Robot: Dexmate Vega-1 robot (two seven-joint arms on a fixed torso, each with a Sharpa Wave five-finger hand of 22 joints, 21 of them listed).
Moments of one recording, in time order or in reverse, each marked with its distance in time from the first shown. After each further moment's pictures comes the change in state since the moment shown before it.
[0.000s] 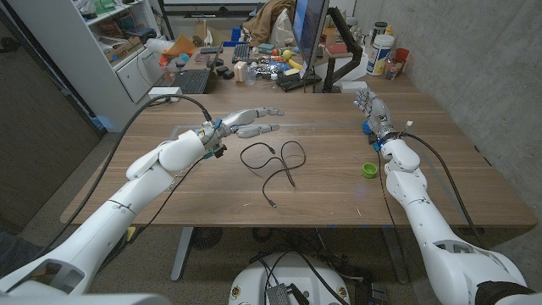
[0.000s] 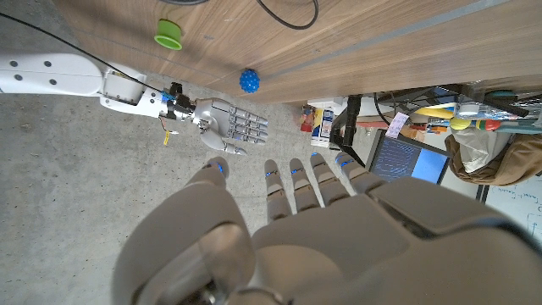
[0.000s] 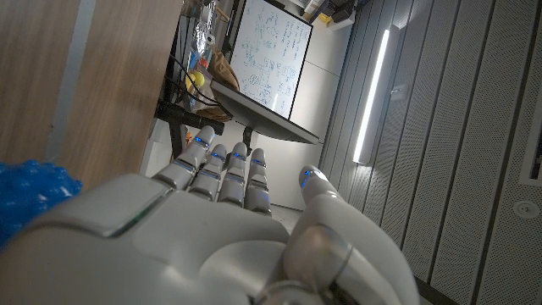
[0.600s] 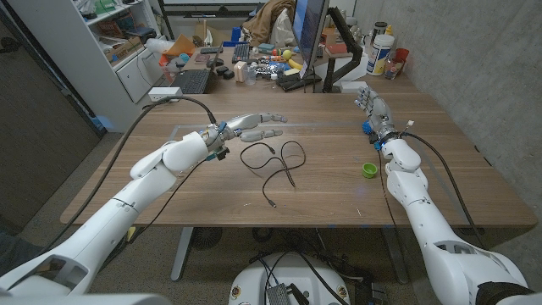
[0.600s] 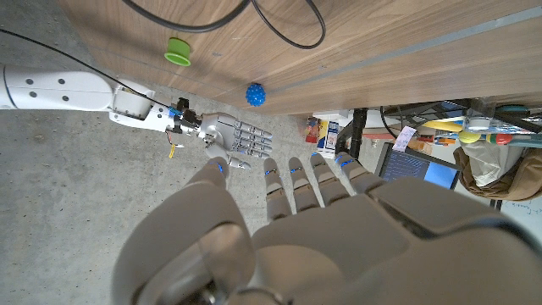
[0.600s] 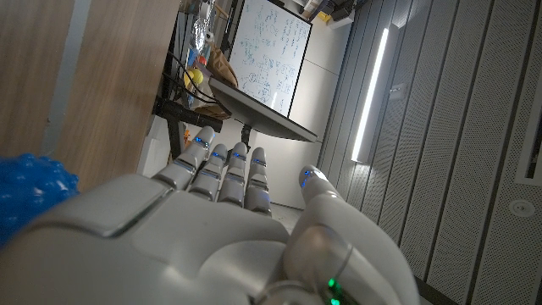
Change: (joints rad) left arm -0.022 0.001 0.034 0.025 0.003 -0.009 -0.034; left_hand 0.000 0.000 0.000 0.000 0.000 0.016 0.005 0.000 0.000 0.015 -0.005 0.000 0.000 0.000 0.000 0.000 0.000 0.000 0.000 0.000 0.000; right arm -0.007 -0.002 0.003 -0.010 0.000 0.002 -0.005; right_hand 0.000 0.000 0.000 0.000 0.000 0.006 -0.006 0.000 0.000 0.000 0.000 0.000 0.000 0.006 -0.006 0.000 0.000 0.004 -0.004 -0.008 0.000
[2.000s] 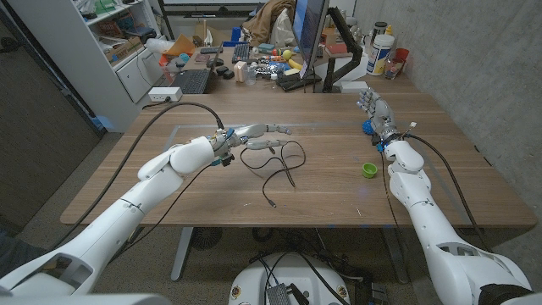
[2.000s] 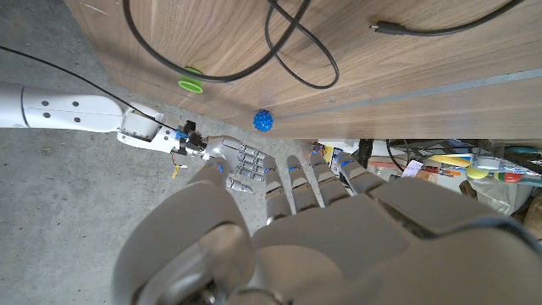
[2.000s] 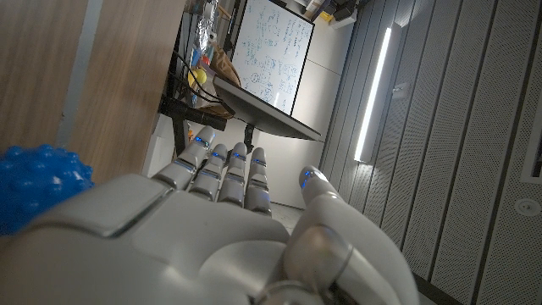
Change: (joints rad) left arm -0.016 -0.007 0.053 0.015 -0.008 0.051 -0.058; left_hand 0.000 0.000 0.000 0.000 0.000 0.029 0.007 0.000 0.000 0.032 -0.018 0.000 0.000 0.017 -0.002 0.000 0.000 0.000 0.000 0.000 0.000; right arm -0.007 -0.011 0.010 0.001 0.011 -0.008 0.014; right_hand -0.010 0.000 0.004 -0.004 0.000 0.000 0.000 0.000 0.000 0.000 0.000 0.000 0.000 0.000 0.000 0.000 0.000 0.007 0.000 -0.018 0.000
